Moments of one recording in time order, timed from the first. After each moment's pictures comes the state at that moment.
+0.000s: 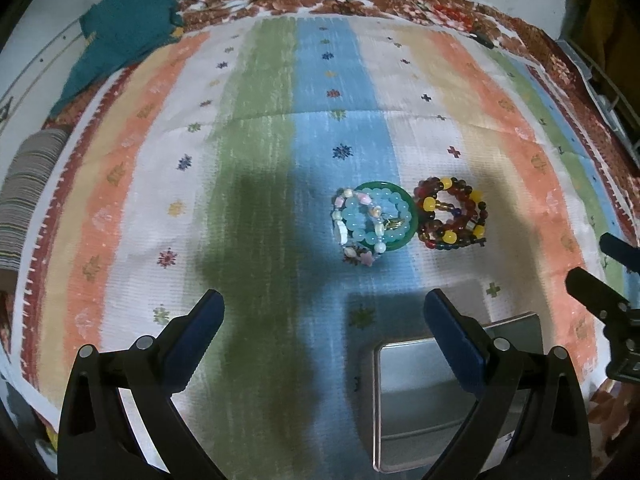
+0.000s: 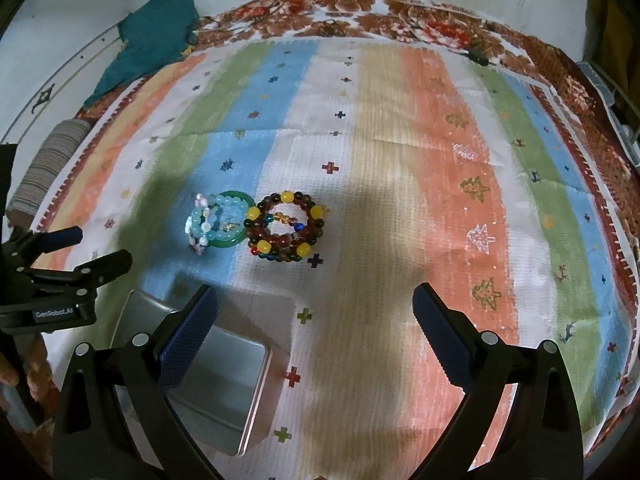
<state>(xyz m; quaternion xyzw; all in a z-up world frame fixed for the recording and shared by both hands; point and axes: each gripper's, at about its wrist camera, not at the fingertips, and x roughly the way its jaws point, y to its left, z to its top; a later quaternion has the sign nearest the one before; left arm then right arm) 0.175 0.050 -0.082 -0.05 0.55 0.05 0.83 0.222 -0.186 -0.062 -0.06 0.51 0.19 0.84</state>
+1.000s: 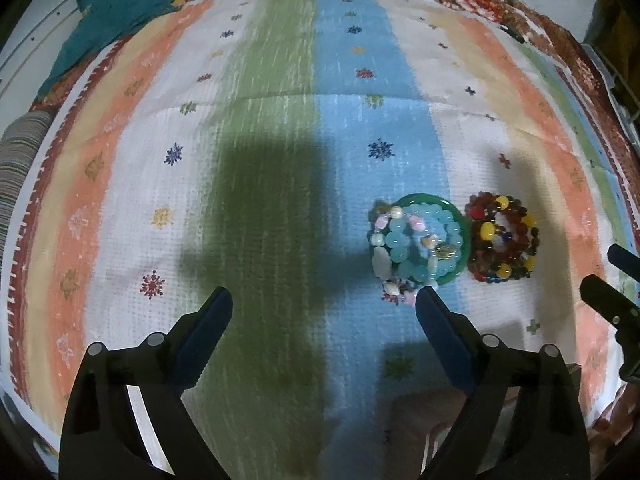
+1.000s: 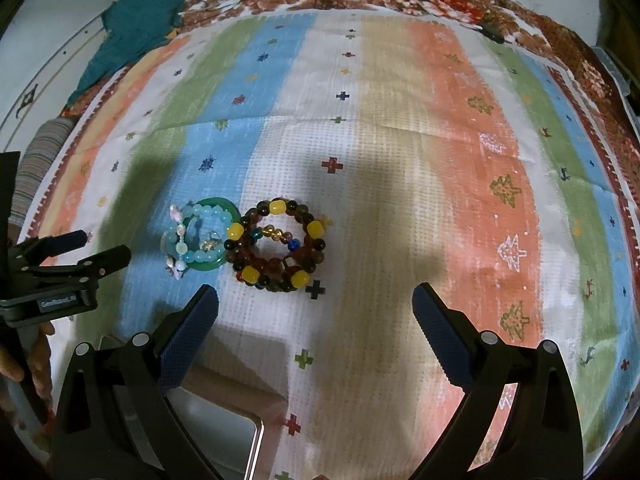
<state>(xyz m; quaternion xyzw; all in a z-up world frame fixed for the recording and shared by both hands) 0.223 0.084 -0.126 -0.07 0.58 0.06 0.81 0.268 -0.163 -0.093 -0.06 0.55 0.18 0.82</state>
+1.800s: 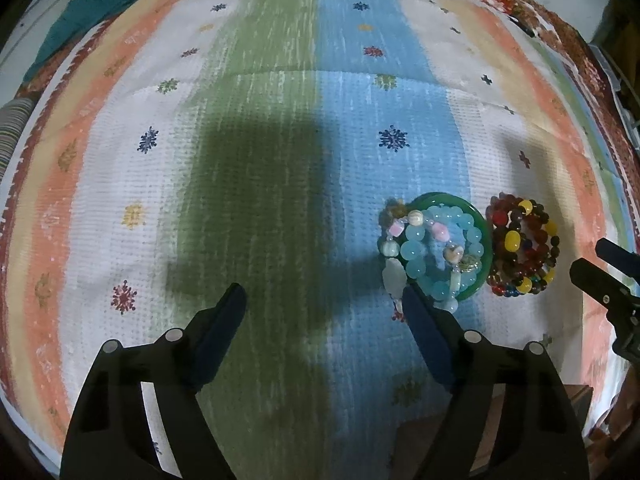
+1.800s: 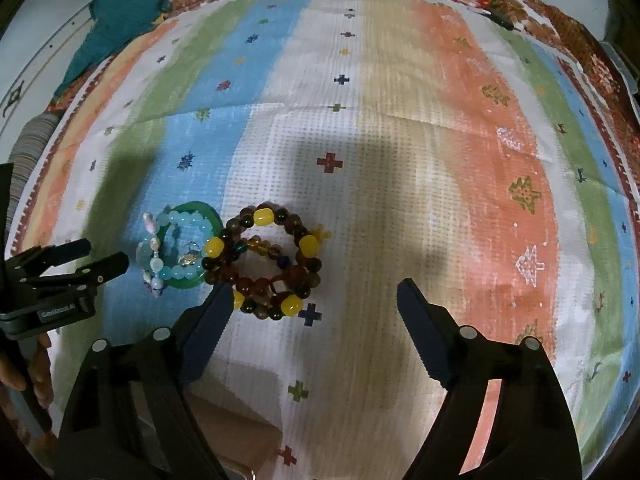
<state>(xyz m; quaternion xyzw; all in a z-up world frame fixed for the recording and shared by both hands) 0.243 0.093 -0.153 -0.09 0.60 0.05 0.79 0.298 -0.150 -0.120 -0.07 0.58 0.17 0.80</state>
